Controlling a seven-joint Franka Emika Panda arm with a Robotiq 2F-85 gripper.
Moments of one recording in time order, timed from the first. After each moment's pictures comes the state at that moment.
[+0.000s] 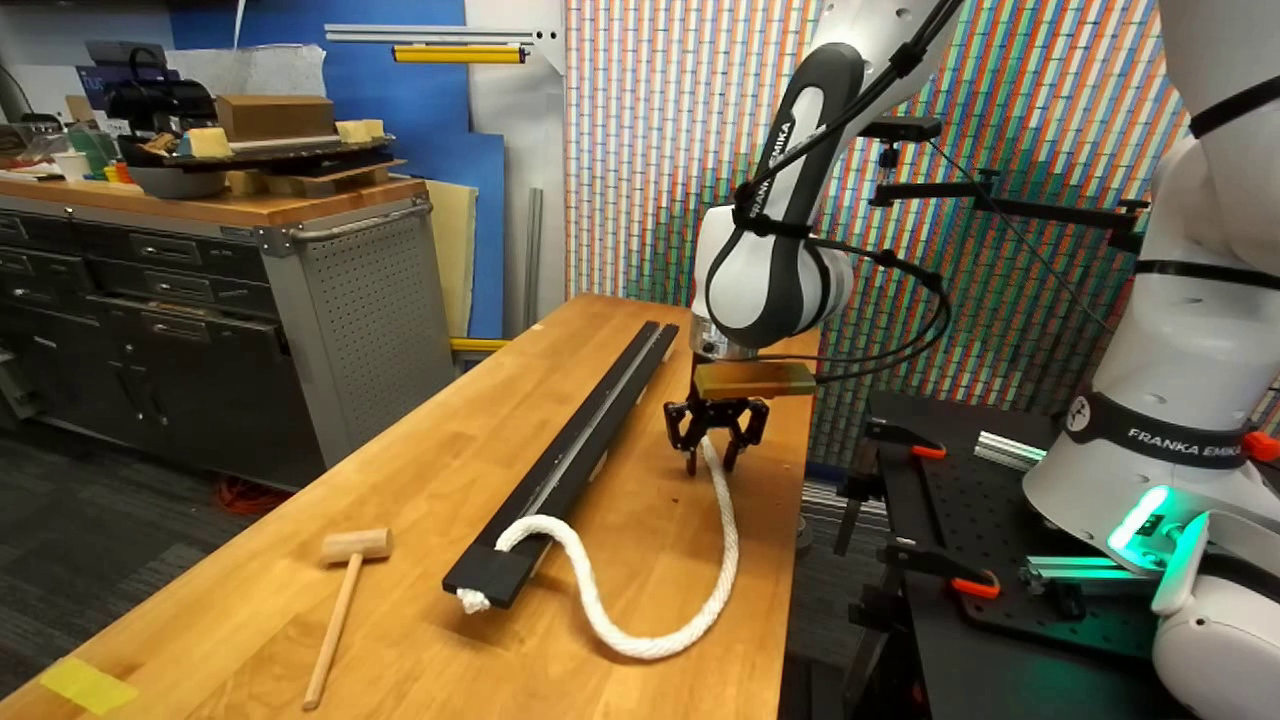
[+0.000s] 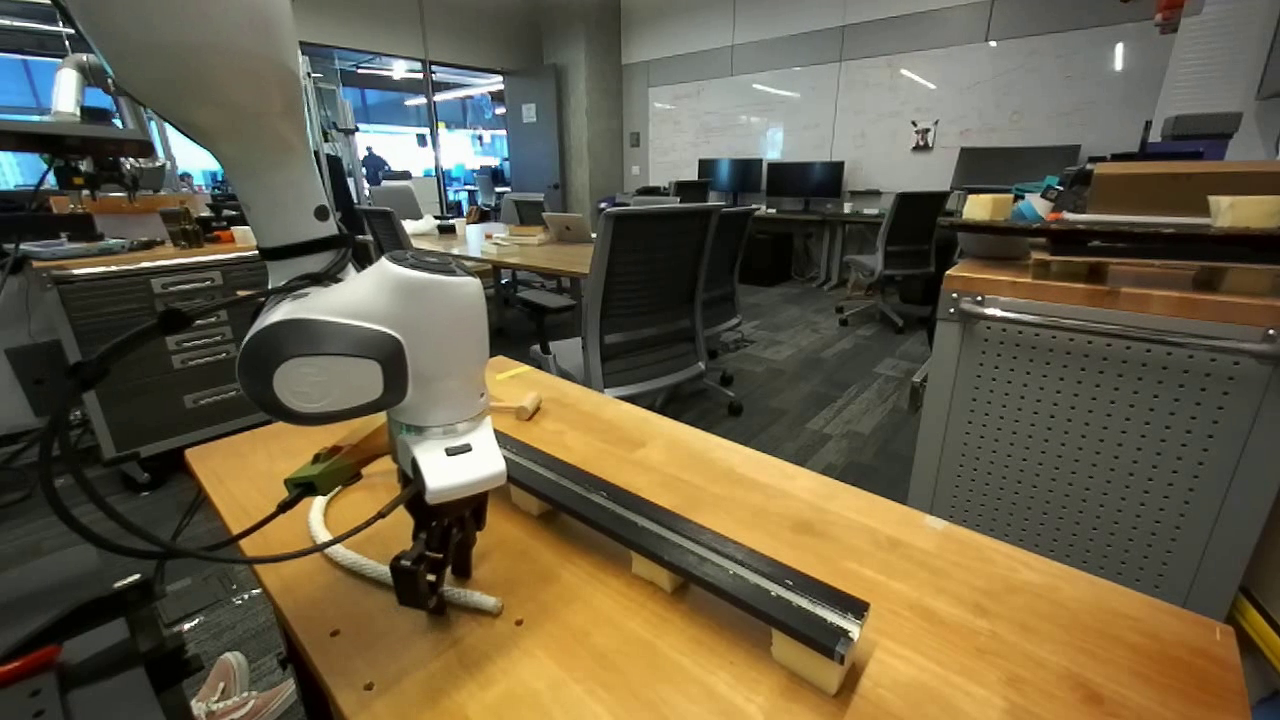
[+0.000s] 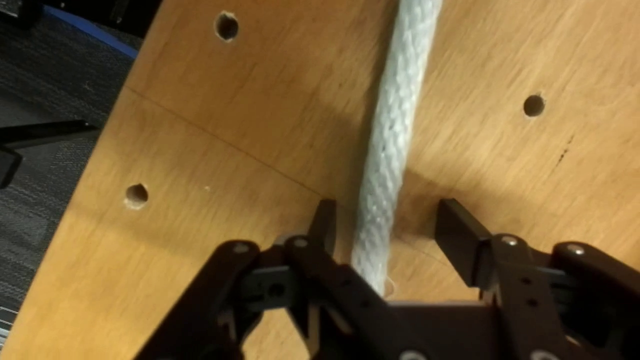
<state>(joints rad) -0.08 0.47 0.07 -2.53 0.41 2.96 0.61</state>
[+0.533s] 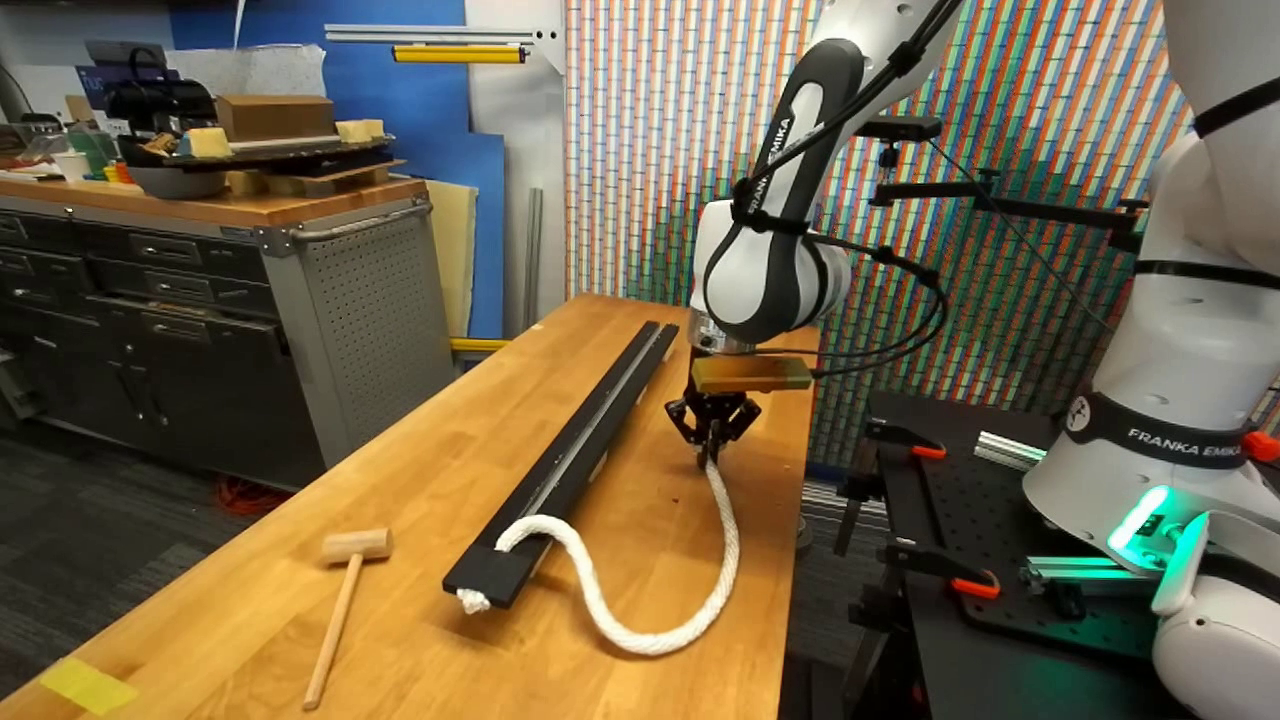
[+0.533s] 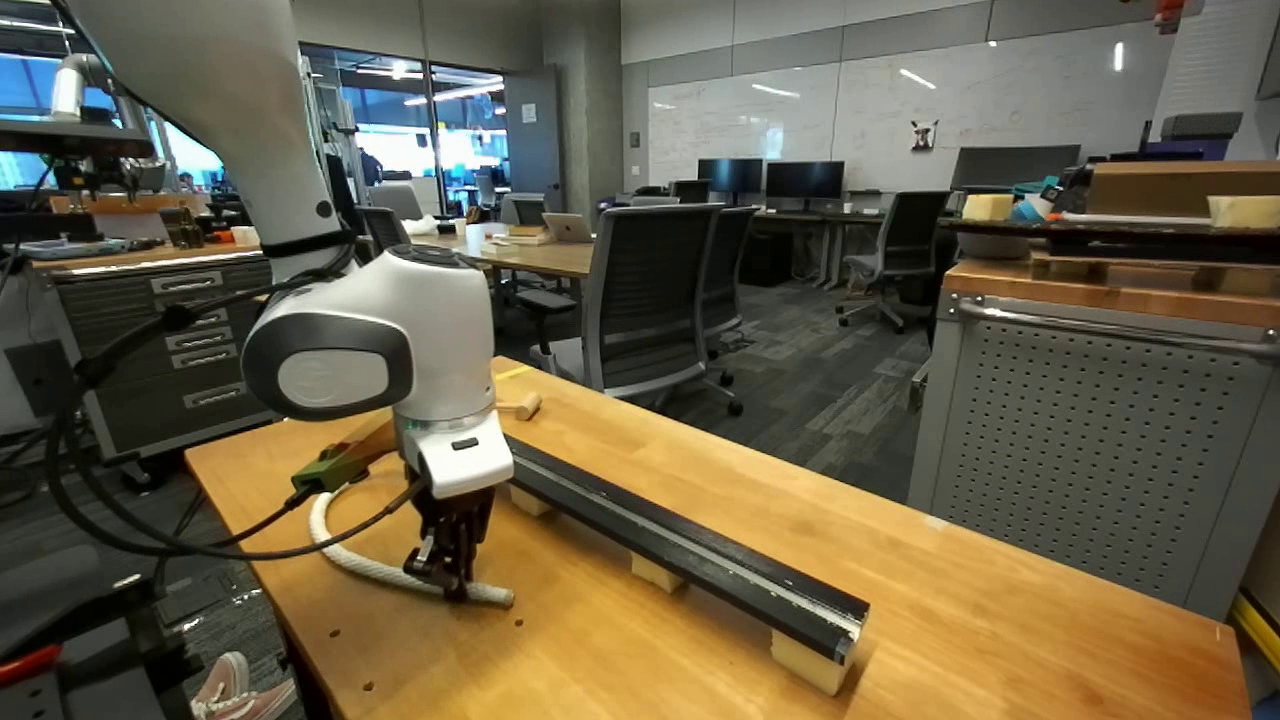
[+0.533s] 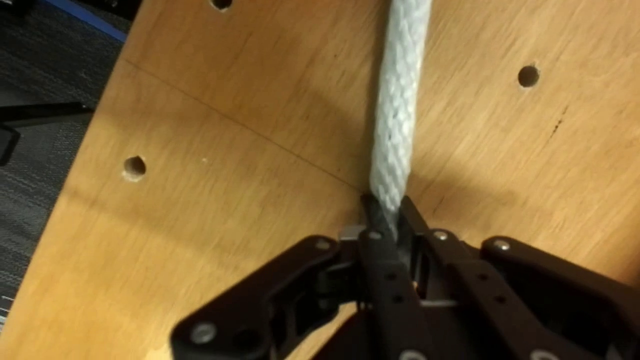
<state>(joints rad) -0.06 0.46 0.03 -2.52 0.41 2.96 0.61</state>
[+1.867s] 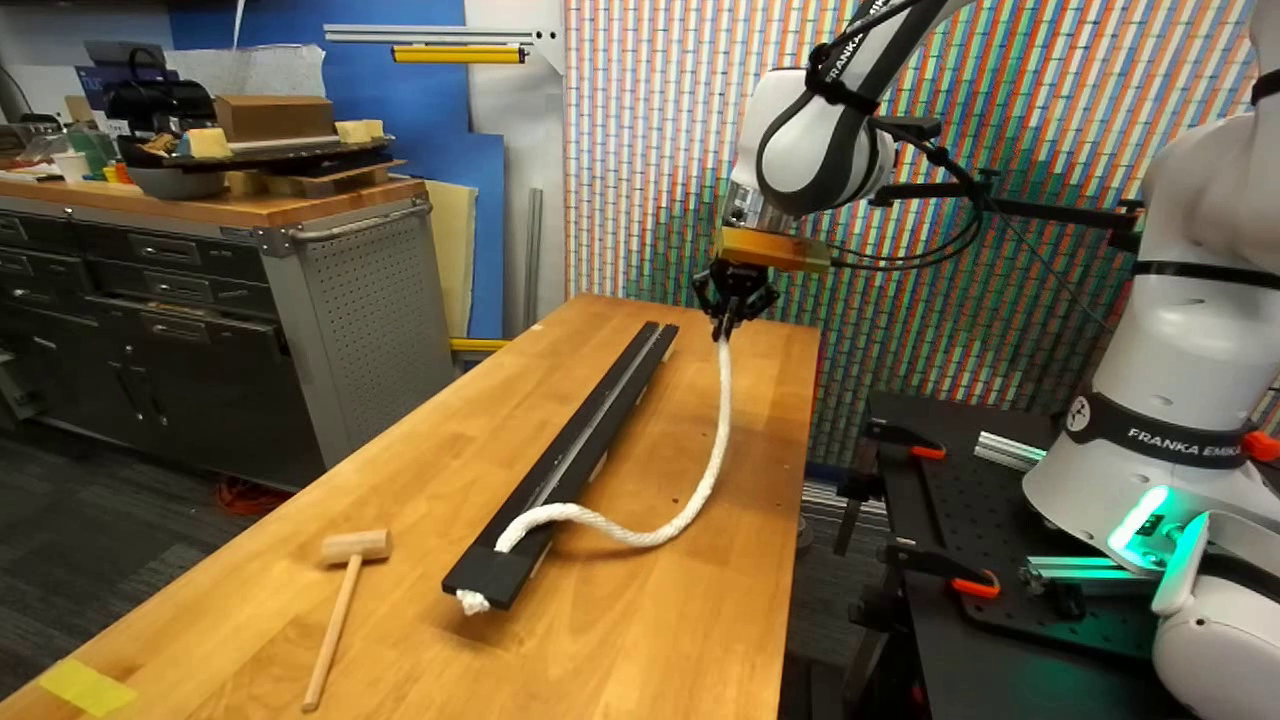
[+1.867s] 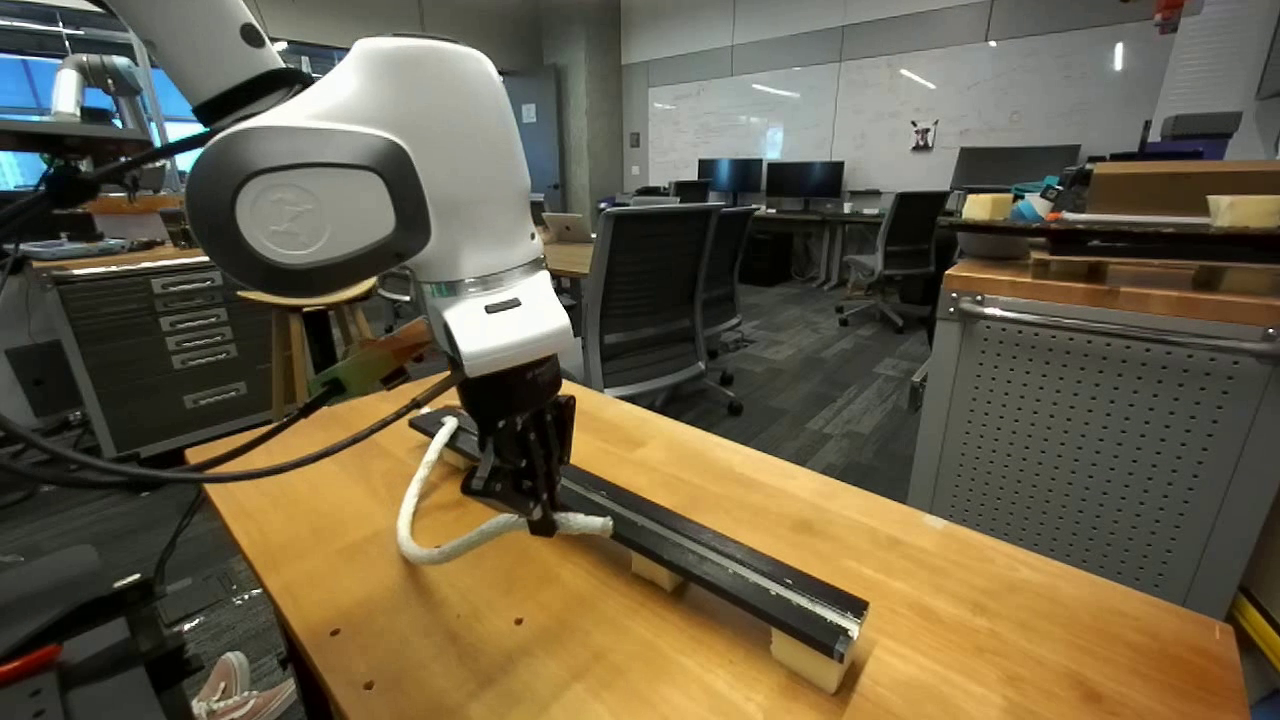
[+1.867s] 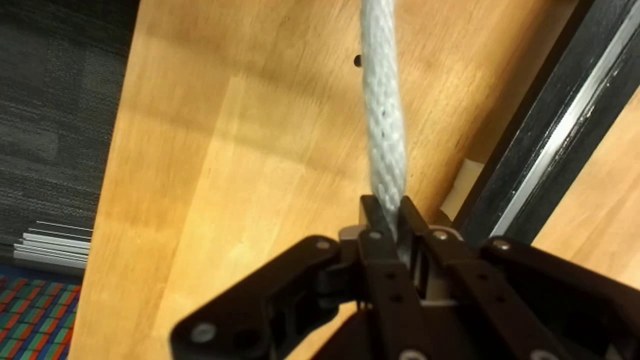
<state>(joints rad) -0.01 0.10 -0.30 -2.62 0.12 2.87 0.77</state>
